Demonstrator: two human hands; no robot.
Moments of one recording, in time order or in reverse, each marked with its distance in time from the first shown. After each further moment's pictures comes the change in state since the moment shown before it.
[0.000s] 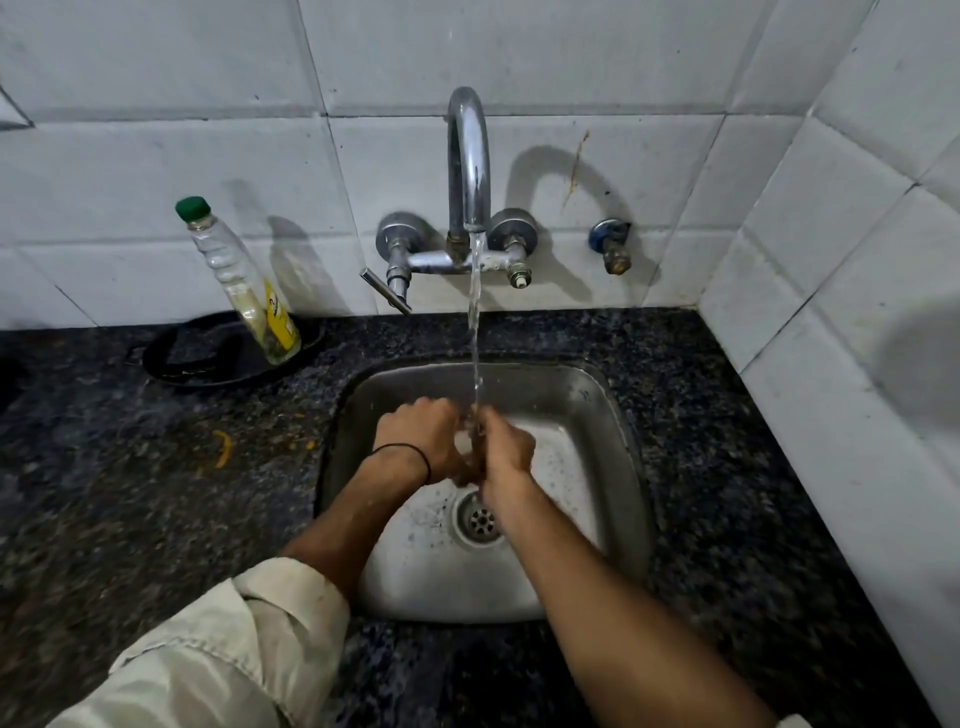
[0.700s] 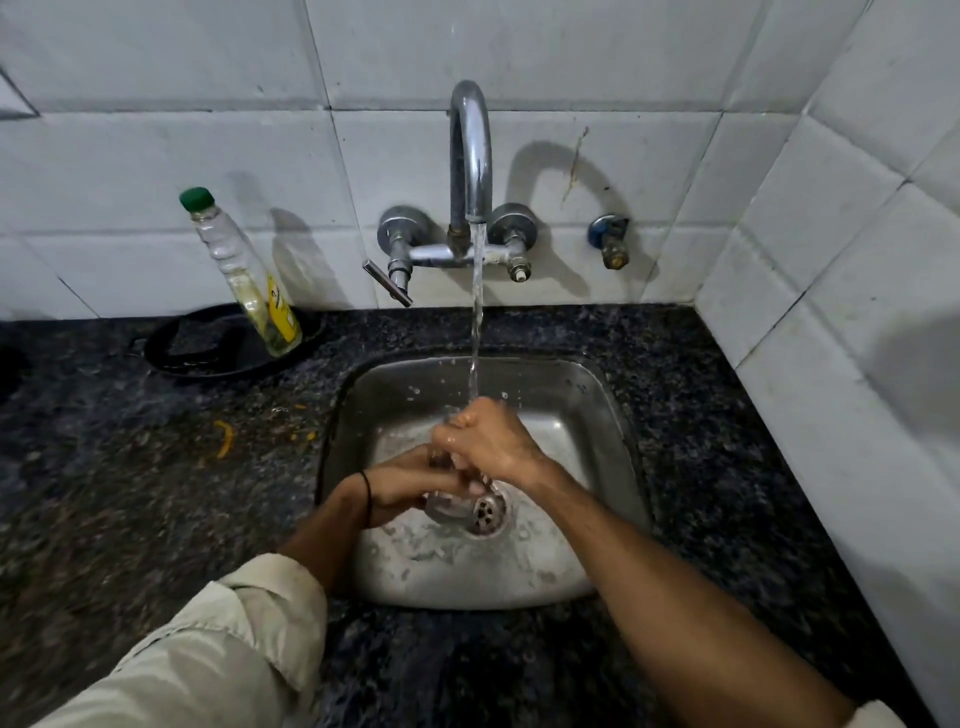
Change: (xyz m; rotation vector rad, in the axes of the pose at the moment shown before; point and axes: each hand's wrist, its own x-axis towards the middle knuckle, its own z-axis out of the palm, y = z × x) left_hand -0.016 -0.041 0.055 -1.240 -0.557 0.126; right_hand -0.016 -0.026 -0.018 -1.026 -0.448 -0.559
